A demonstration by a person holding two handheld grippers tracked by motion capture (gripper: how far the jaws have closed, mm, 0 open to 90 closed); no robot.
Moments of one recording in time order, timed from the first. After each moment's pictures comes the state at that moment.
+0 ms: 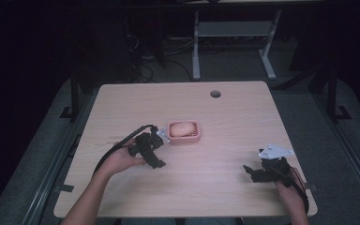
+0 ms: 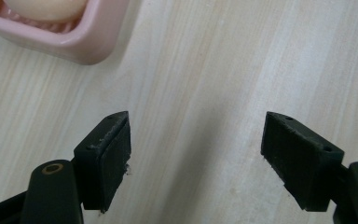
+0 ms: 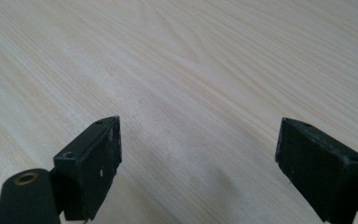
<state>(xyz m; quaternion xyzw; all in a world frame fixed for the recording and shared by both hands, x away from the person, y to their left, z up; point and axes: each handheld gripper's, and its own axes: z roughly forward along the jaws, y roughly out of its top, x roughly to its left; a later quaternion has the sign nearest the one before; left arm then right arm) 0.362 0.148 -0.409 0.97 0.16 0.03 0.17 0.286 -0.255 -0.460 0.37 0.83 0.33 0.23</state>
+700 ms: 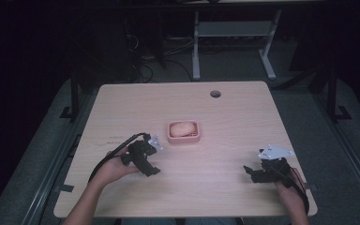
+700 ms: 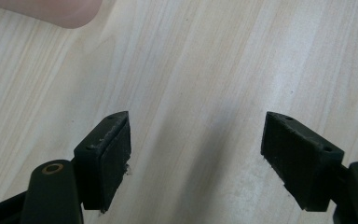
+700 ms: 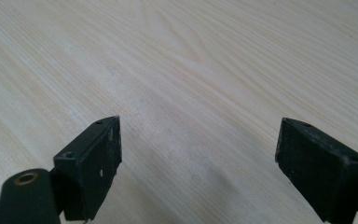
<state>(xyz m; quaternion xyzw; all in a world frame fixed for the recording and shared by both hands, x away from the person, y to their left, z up) 0.340 0.169 -0.418 0.97 0.17 0.04 0.18 0.283 -0.255 -0.460 0.37 0.83 0.33 0.24</state>
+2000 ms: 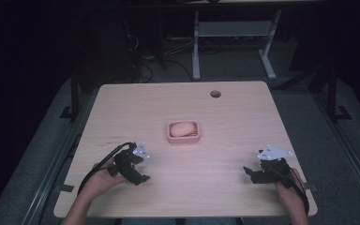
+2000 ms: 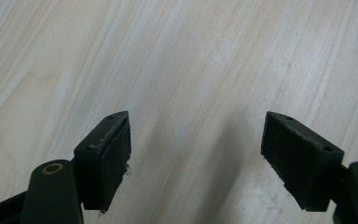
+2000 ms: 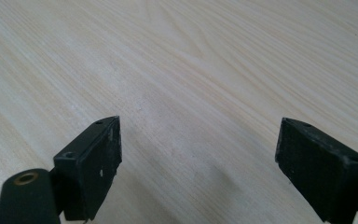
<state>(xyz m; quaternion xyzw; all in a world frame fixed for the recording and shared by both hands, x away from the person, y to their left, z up) 0.314 0.207 -0.431 0.96 0.21 0.06 0.20 0.283 -0.253 -0.461 0.37 0.84 0.32 0.24</state>
